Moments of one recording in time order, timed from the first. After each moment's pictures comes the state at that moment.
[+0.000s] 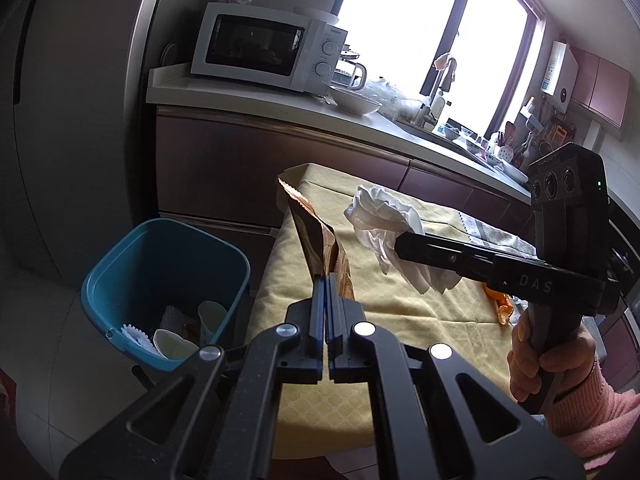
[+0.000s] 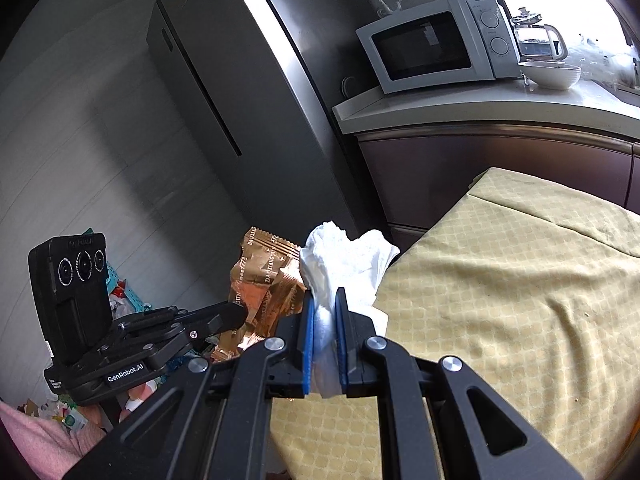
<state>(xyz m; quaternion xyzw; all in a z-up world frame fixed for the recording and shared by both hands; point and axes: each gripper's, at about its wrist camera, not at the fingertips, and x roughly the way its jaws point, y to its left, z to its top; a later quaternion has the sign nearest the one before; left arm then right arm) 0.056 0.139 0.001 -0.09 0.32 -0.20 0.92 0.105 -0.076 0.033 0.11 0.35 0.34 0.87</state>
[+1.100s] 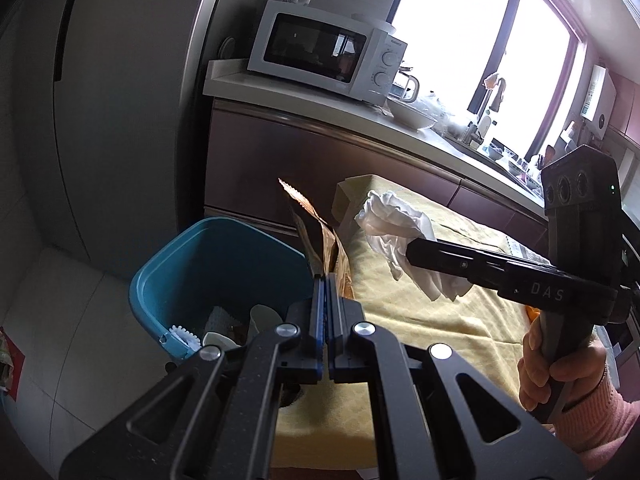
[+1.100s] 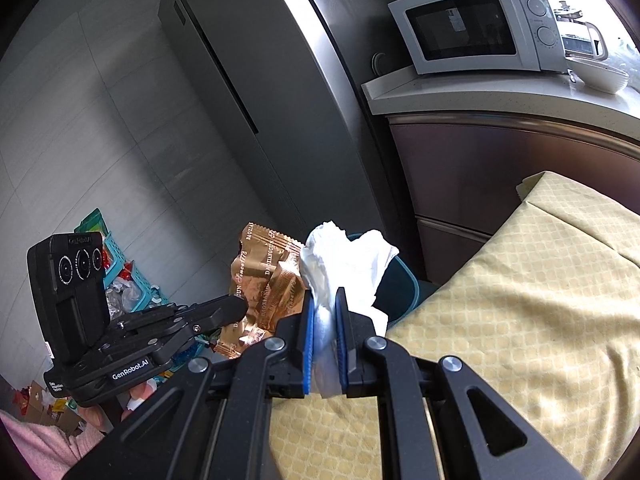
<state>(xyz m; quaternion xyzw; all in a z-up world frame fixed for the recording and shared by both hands) 0.078 0.195 -0.011 -0.12 0.32 -0.12 0.93 0.140 -0.021 0.026 0.09 0.37 0.38 0.84</state>
